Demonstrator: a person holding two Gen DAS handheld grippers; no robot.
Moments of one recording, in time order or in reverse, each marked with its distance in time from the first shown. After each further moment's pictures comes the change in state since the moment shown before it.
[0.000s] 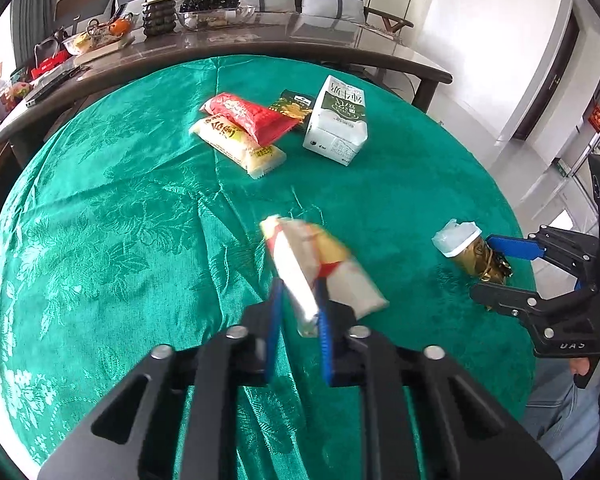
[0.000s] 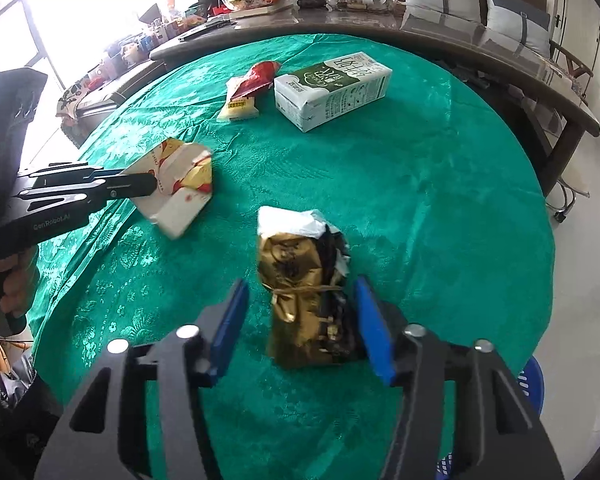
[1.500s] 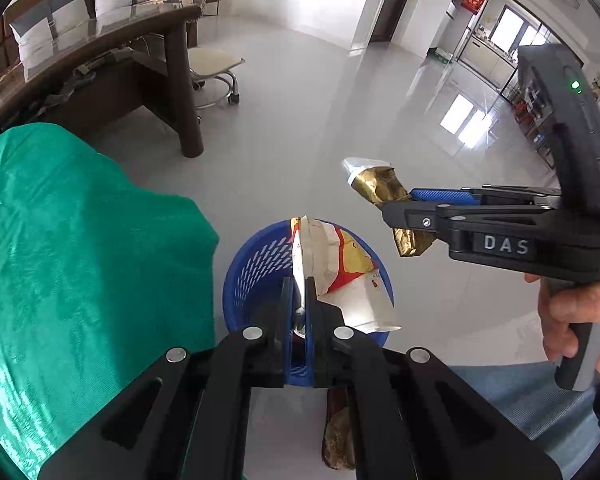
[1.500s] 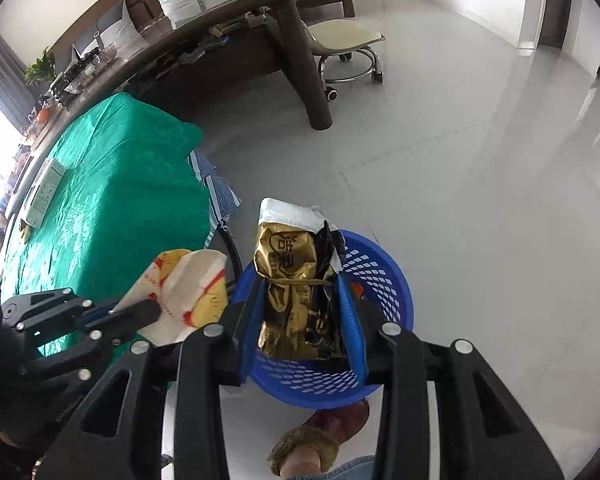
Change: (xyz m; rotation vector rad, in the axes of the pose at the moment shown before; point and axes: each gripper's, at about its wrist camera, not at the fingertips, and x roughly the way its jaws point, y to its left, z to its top) left arm 0.130 -0.375 0.025 0.433 0.165 -0.326; right arm -0.109 -0.280 -0.157 0.669 -0.002 -0.238
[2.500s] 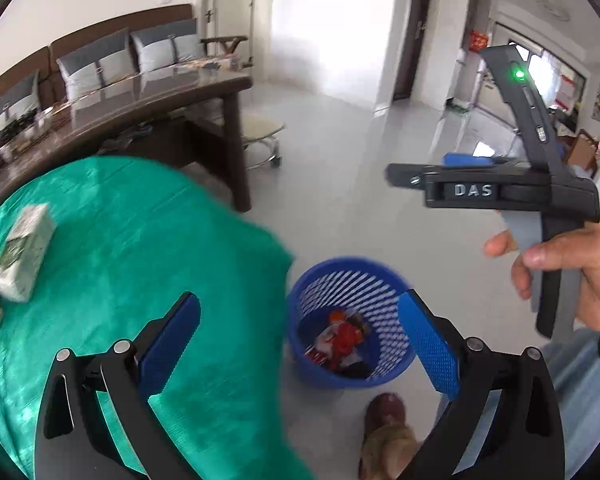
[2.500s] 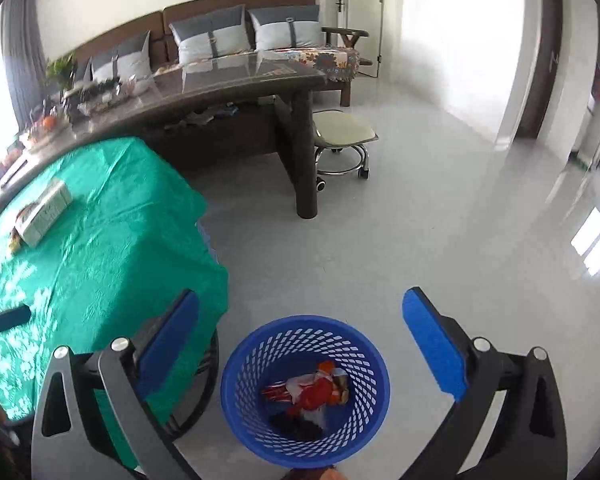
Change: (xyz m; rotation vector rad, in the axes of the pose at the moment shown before) left arm -0.108 0.034 -0.063 -0.010 -0.248 0.153; right arm -0.042 0.074 0.004 -0.167 -0.306 -0.164
